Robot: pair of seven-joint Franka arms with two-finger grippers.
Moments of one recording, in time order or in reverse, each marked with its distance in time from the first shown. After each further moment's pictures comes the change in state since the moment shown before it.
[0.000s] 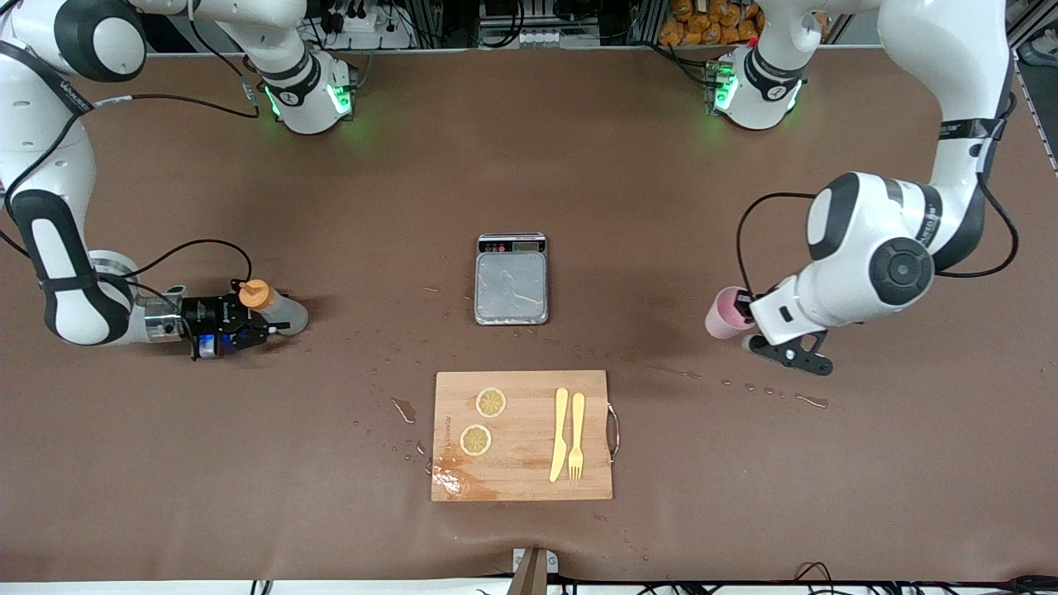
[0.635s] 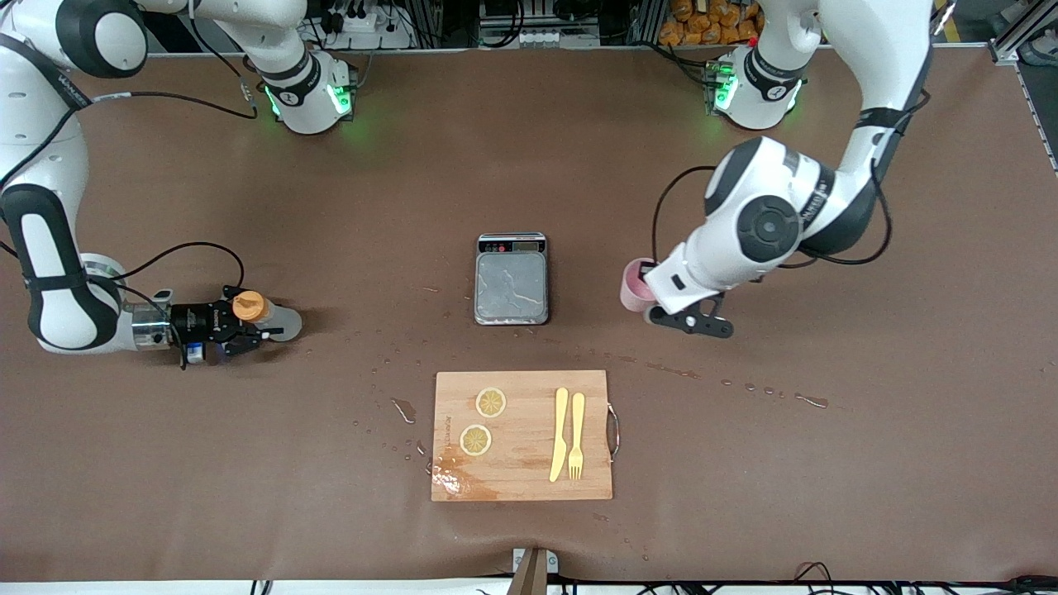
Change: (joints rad) left arm -0.102 0.019 -0.158 0.036 -0.002 -0.001 -0.374; right arm 0.030 -0.044 0.002 0.067 -0.052 0.000 0.194
